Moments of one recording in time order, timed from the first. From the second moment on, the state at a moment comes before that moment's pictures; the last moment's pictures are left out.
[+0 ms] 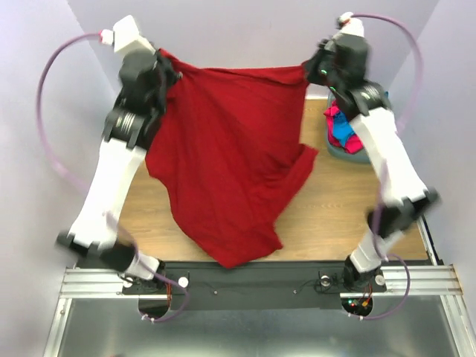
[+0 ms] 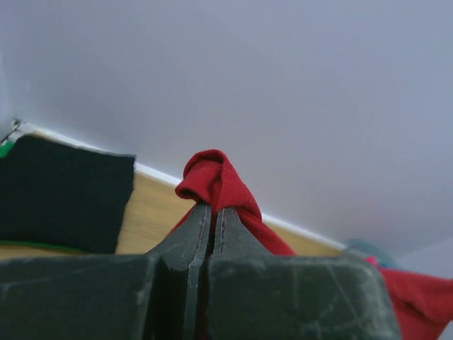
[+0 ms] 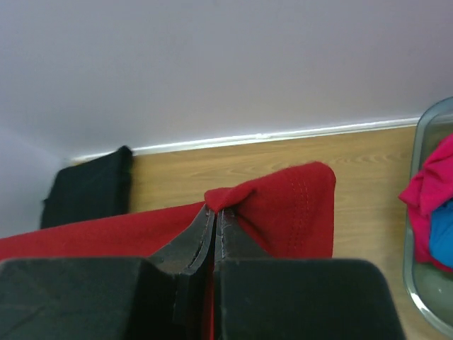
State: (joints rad) left arm -0.40 1.38 1.85 -0.44 -0.50 -0.47; right arm 0.34 1.65 2.06 -0.54 0.19 0.40
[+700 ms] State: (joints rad) left arm -0.28 0.98 1.27 -0.22 -0.20 -0.46; right arm 0.22 1.27 1.62 -0.39 0.03 0.47
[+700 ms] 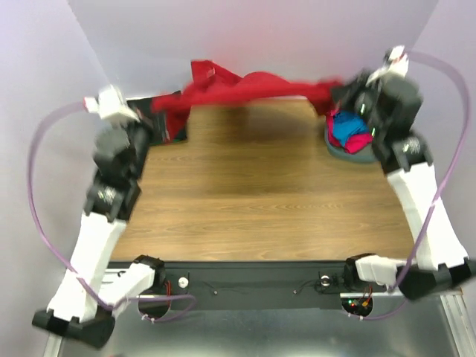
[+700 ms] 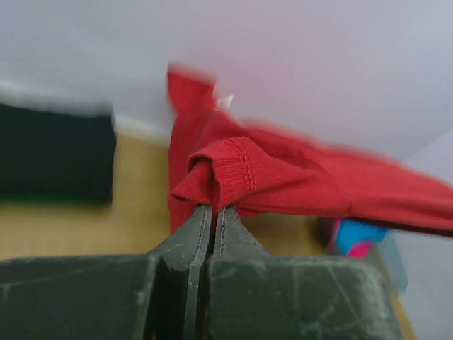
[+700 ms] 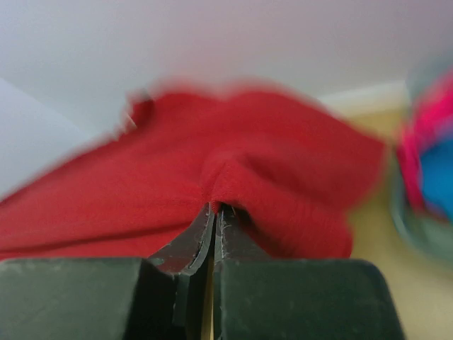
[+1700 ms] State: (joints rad) left arm -0.31 0.98 0.66 -0.36 -0.17 -0.83; right arm 0.20 0.95 0.67 -0.52 -0.02 0.63
